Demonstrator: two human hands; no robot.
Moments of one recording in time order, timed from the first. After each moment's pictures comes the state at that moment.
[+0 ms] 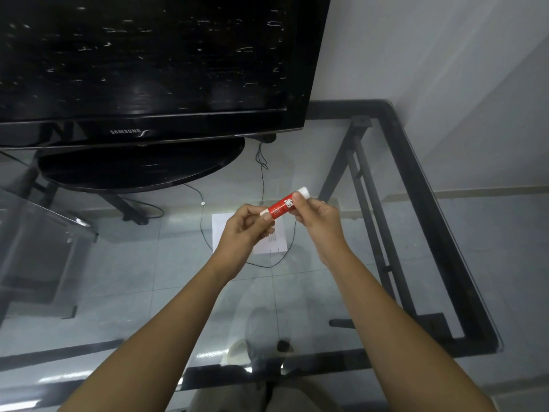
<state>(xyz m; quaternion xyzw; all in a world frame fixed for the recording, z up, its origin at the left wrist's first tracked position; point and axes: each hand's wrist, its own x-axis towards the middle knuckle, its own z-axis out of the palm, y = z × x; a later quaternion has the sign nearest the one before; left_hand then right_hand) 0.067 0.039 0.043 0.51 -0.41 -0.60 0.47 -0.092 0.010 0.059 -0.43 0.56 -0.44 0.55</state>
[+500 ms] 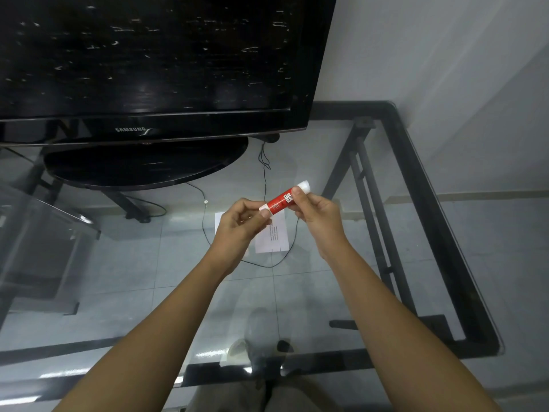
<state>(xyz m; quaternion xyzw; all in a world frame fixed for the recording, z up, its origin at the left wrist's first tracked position) 0.076 0.038 0.051 0.49 -0.41 -0.59 0.49 -0.086 0.007 0.068 -0.43 0.57 -0.44 0.55</state>
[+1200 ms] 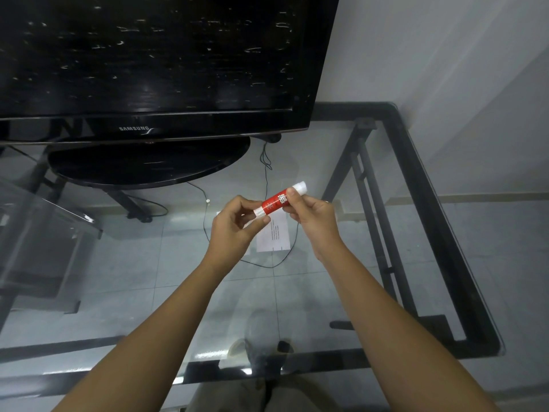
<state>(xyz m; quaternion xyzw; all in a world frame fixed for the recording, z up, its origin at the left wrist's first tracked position) 0.082 0.046 0.054 0.53 -0.53 -0.44 0.51 -0.075 0.013 0.070 -0.44 0.57 -0.43 0.55</state>
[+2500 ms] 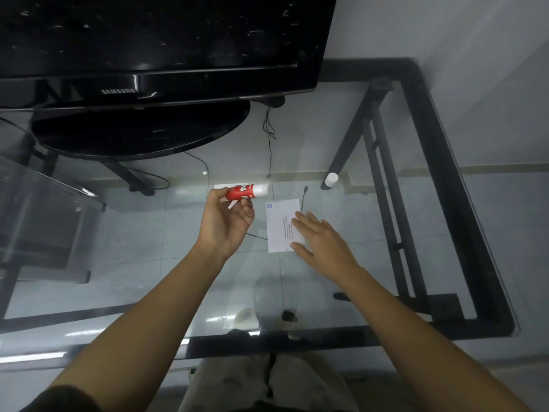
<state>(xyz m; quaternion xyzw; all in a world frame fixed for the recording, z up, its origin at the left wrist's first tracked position) 0.088 0.042 0.017 0.36 0.06 -0.71 0.60 -0.124 0.061 -0.029 -0.81 0.53 -0.04 0.25</state>
